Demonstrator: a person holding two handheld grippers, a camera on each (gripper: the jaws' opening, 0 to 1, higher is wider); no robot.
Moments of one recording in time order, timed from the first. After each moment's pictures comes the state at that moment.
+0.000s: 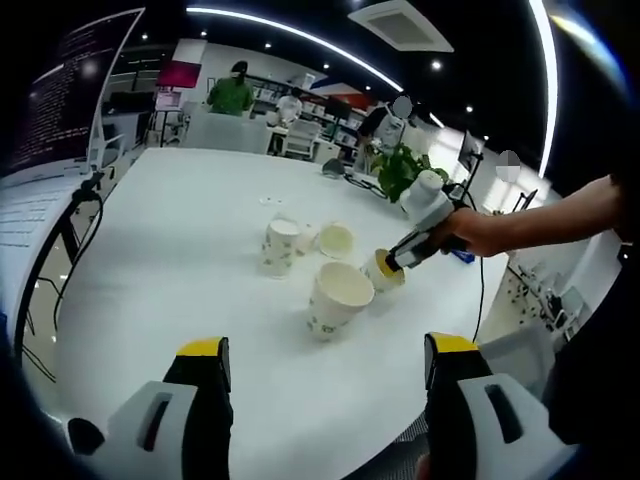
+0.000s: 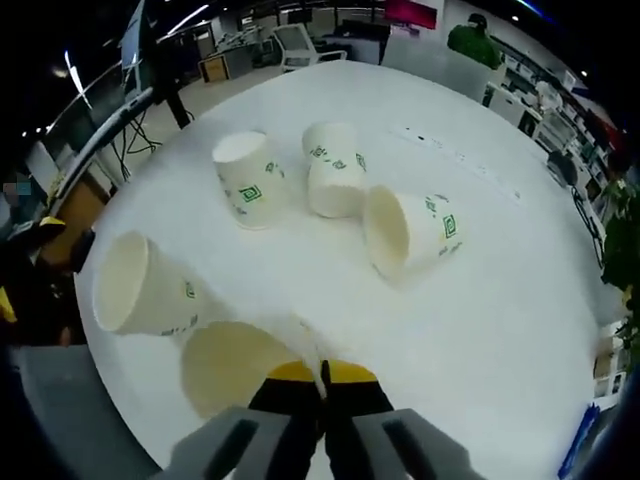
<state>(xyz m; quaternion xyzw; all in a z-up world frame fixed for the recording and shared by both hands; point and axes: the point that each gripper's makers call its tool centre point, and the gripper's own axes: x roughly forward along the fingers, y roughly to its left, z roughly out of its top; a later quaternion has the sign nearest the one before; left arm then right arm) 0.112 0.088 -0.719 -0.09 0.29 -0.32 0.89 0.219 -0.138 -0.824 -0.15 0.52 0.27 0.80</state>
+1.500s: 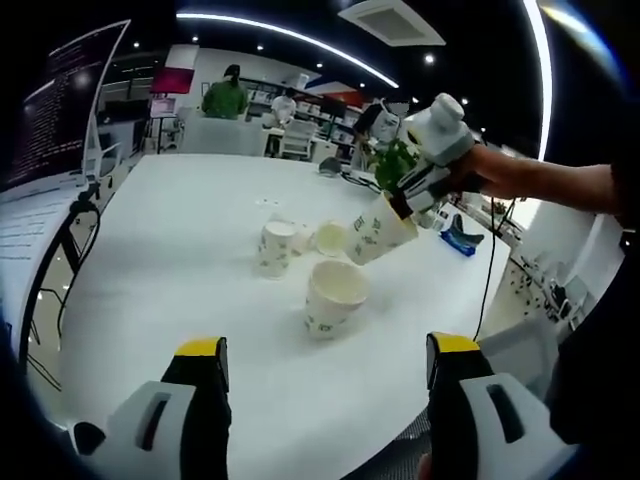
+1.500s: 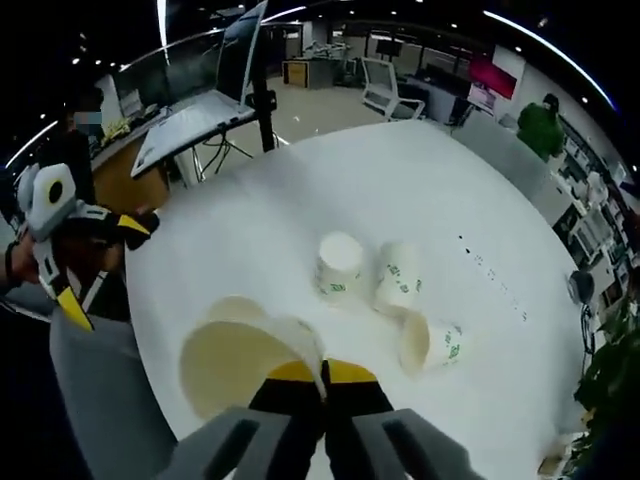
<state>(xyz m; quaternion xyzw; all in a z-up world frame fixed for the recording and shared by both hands) 0.108 0.085 -0.716 -0.07 0.29 -0.32 0.90 0.224 -0.064 -0.723 -0.23 0.43 0.40 0.78</state>
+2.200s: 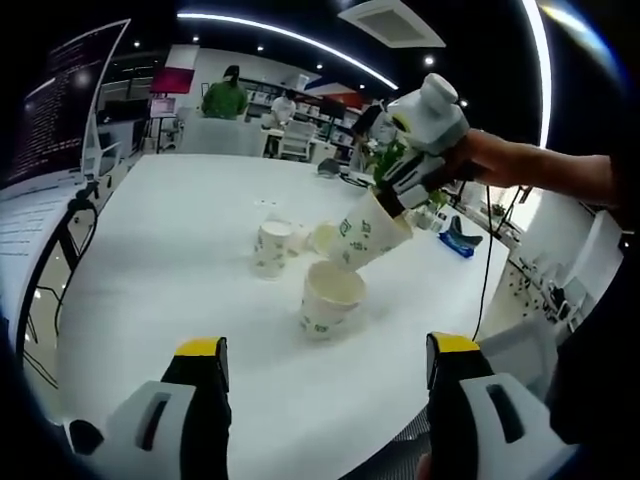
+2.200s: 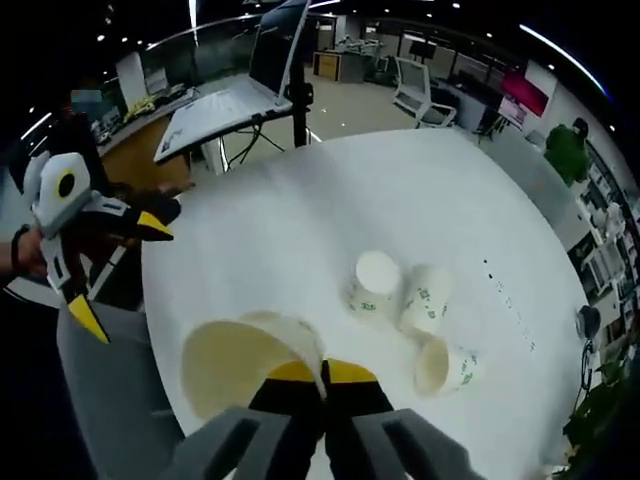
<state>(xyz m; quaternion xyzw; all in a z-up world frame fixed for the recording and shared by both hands) 0.106 0.083 -0.718 -0.07 0.29 -0.33 0.90 0.218 -0.033 -0.722 -0.27 0.44 0.43 0.74</state>
